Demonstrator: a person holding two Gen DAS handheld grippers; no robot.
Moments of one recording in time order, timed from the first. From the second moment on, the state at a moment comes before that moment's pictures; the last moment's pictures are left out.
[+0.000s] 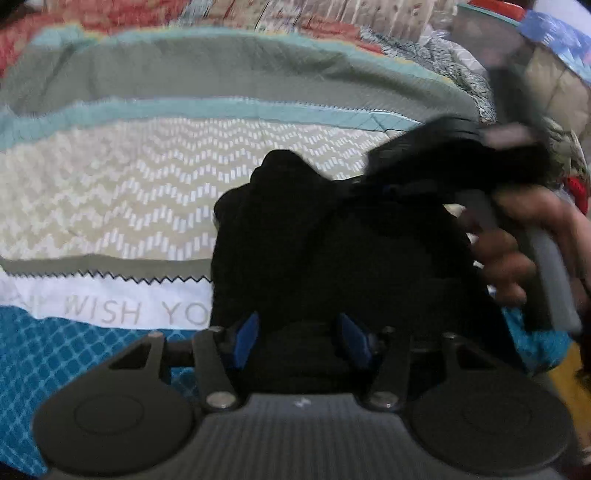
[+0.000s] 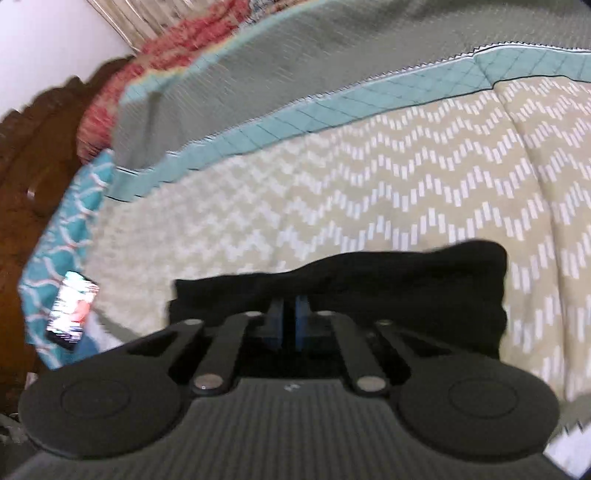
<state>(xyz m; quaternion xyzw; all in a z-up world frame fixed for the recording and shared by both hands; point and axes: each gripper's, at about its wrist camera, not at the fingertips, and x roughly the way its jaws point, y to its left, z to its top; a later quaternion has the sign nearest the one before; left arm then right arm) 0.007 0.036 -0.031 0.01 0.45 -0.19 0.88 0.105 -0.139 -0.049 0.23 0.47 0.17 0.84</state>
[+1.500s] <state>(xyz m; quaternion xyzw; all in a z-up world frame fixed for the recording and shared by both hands) 0.041 0.061 0.015 -0.16 0.40 -0.27 0.86 -0.009 -0.158 0.032 0.14 0.29 0.19 0.93</state>
